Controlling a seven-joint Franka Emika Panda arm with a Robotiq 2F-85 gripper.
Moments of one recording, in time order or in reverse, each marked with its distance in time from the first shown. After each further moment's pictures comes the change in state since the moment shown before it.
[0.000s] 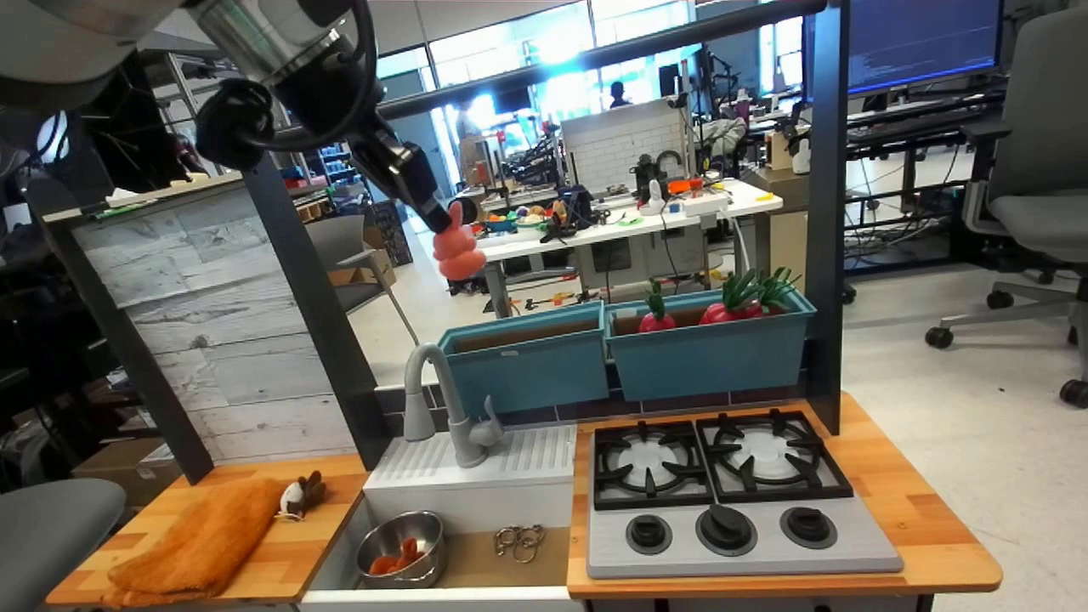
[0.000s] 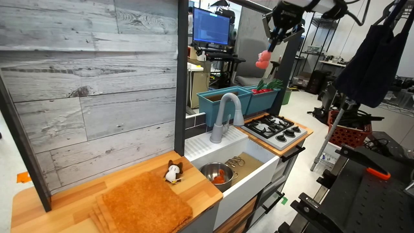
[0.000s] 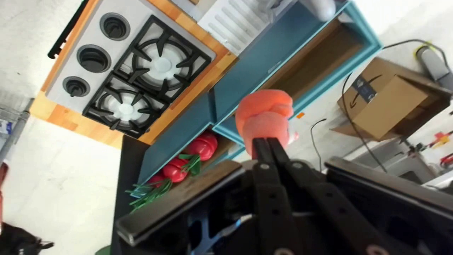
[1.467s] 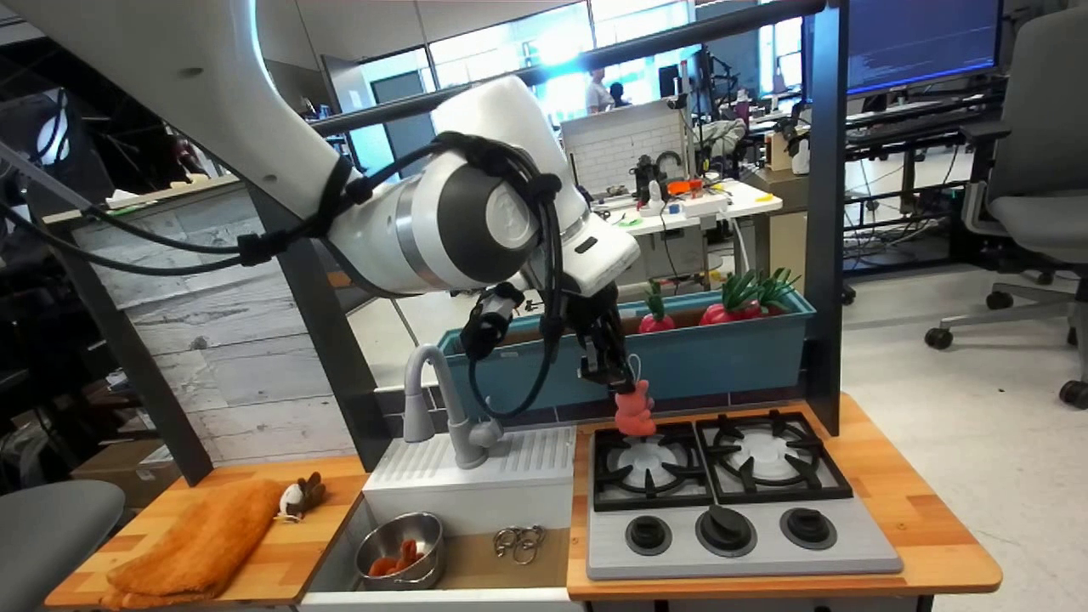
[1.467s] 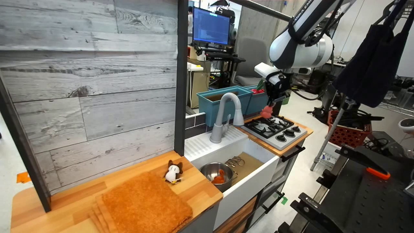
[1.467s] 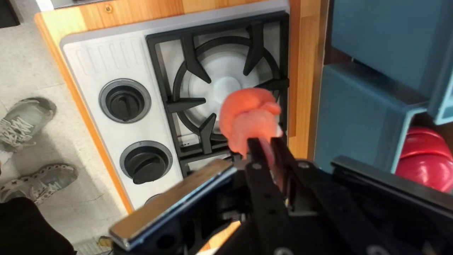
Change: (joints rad) arm -0.444 0.674 0.230 0.560 0.334 -0.055 0.451
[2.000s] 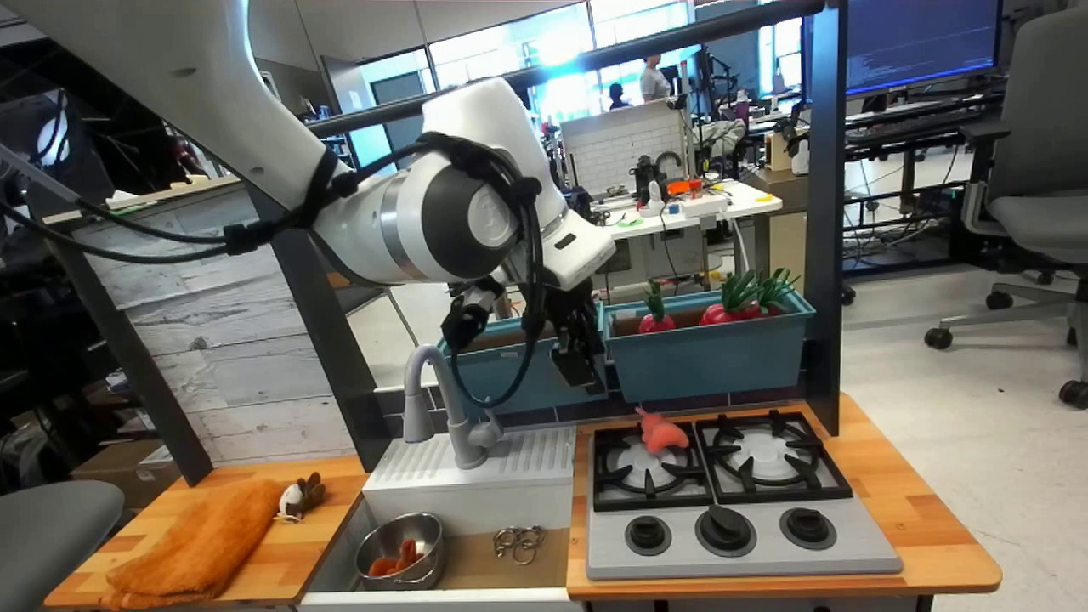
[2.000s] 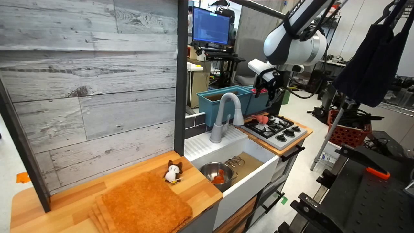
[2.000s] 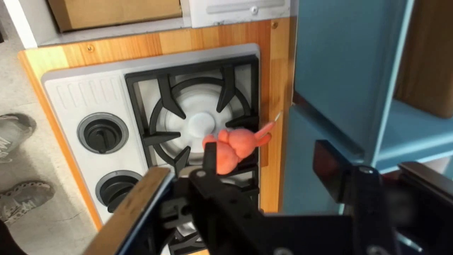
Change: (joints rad) arm -0.021 -0.013 0.073 0.018 0.004 0.007 -0.045
